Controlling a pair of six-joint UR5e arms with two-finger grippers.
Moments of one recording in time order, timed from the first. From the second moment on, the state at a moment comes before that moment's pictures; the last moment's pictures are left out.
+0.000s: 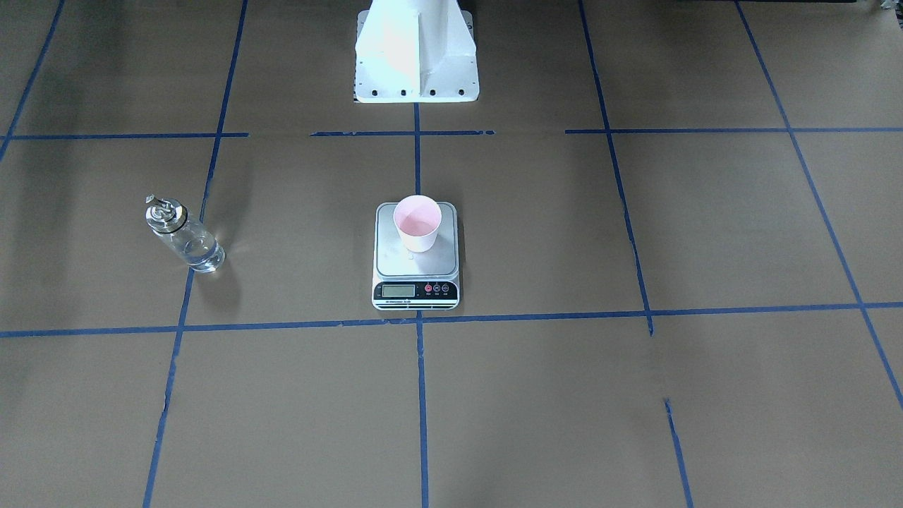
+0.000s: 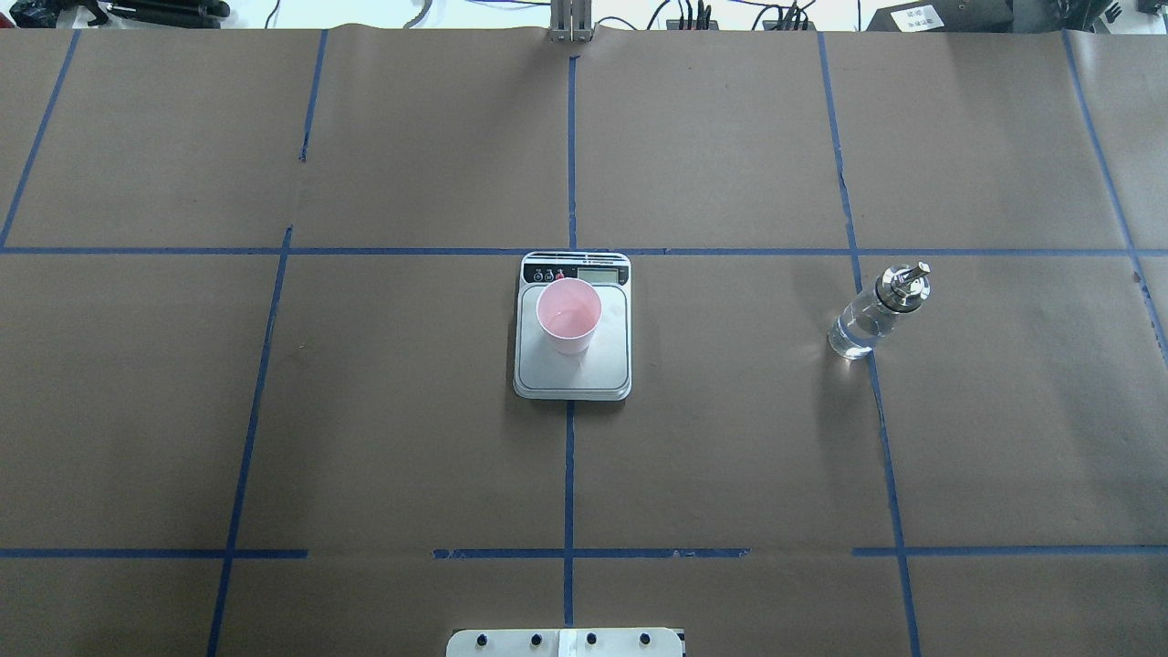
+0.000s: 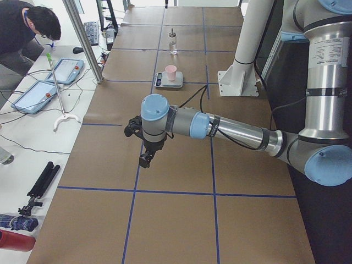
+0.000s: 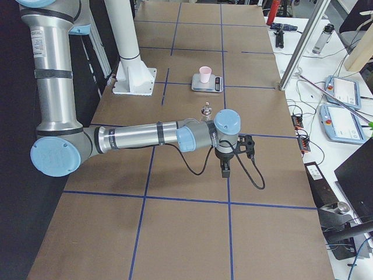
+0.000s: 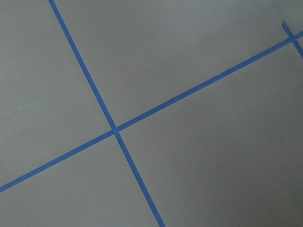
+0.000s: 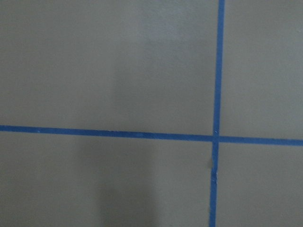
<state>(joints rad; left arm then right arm) -1.56 -1.51 -1.87 -1.52 -2.36 0.32 1.48 -1.55 1.67 -1.48 2.36 0.20</state>
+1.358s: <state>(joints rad) -1.58 -1.48 -1.71 -1.52 -2.36 0.31 1.54 -1.73 1.67 -1.43 2.36 0.17</state>
